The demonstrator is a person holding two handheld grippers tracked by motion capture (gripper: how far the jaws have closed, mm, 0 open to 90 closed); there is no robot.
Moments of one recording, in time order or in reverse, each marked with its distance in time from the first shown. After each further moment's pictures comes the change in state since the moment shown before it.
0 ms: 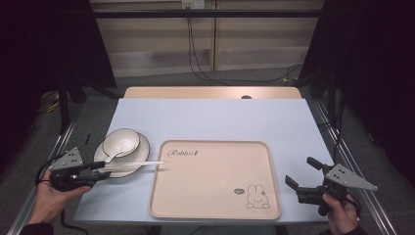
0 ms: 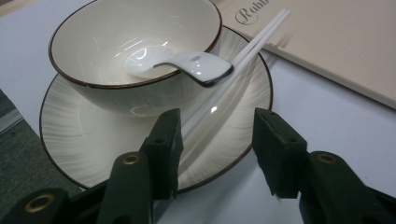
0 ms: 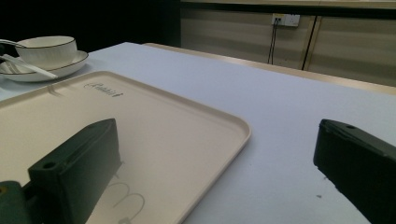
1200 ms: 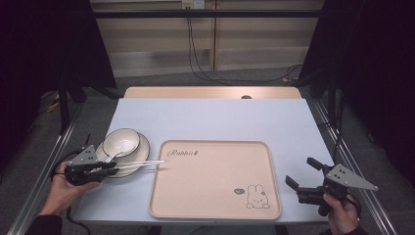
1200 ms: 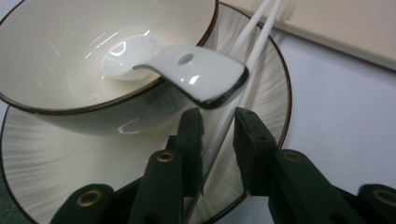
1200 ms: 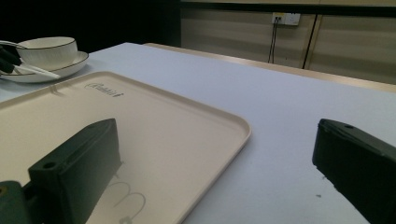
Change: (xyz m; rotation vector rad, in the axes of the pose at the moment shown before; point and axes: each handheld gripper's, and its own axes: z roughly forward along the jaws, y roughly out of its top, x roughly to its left) left arm 0.002 0.008 0.030 0.094 -0.036 0.100; right arm 0.000 -0.001 -0.001 0.001 0.000 0.014
